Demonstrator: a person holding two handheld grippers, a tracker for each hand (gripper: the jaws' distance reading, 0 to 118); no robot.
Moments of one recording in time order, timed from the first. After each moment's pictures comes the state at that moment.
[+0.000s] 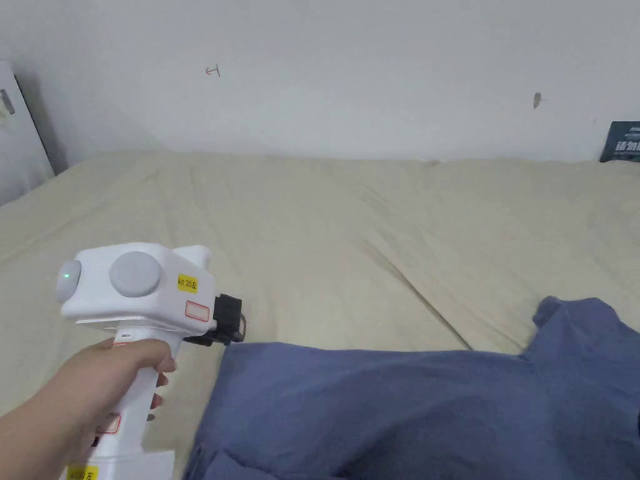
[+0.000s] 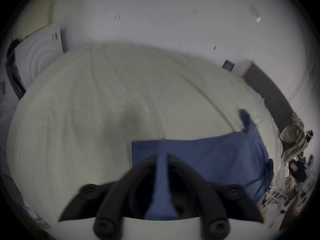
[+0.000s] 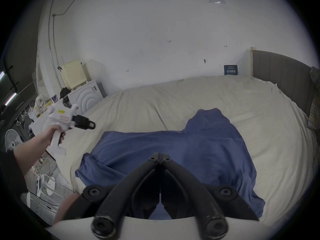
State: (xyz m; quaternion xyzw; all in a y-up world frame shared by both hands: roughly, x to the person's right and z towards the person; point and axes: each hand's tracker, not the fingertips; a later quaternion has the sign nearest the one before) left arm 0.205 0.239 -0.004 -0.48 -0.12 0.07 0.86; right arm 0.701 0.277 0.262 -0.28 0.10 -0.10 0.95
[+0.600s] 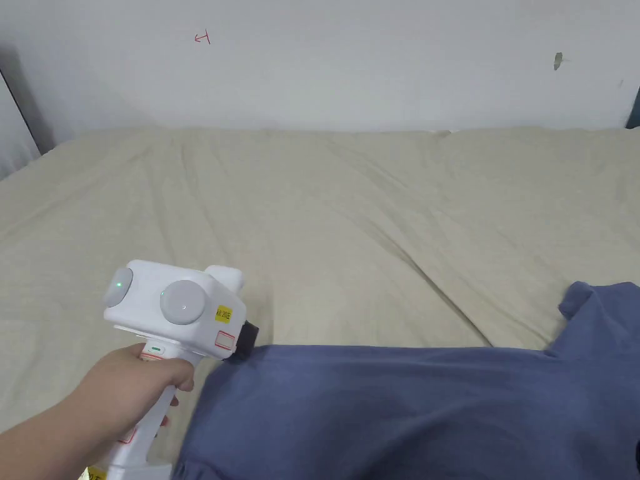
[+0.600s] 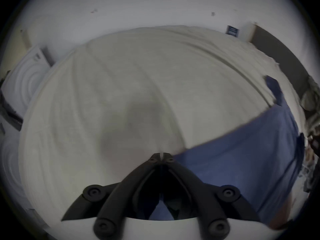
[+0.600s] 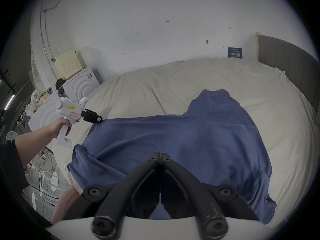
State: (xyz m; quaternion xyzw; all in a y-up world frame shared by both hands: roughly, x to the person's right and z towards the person) left arm 0.244 0.186 -0.036 -0.50 -0.16 -0.06 0.85; right arm 0.693 0.240 0.217 -0.35 0.11 -0.11 0.92
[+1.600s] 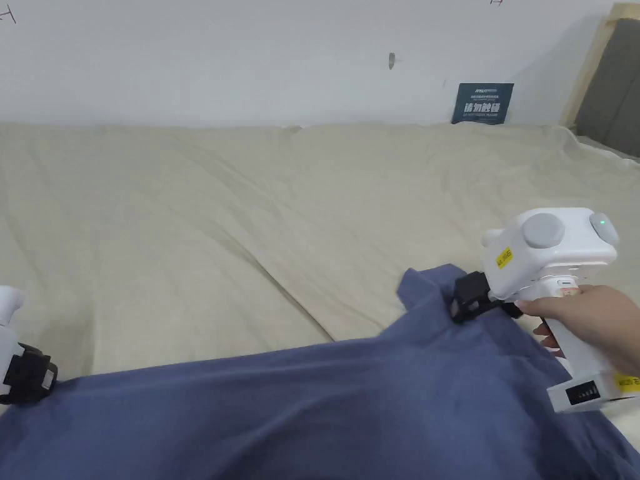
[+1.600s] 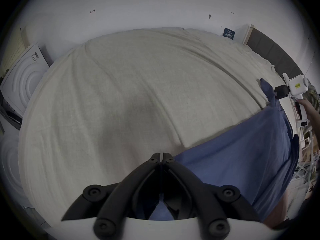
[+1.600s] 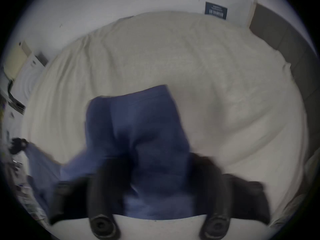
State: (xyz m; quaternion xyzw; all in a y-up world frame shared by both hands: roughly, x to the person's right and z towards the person) left arm 0.241 0.206 -0.027 -0.50 -0.14 -0.06 0.85; right arm 0.810 0.191 -0.037 -0.57 -0.02 -0.04 0.82
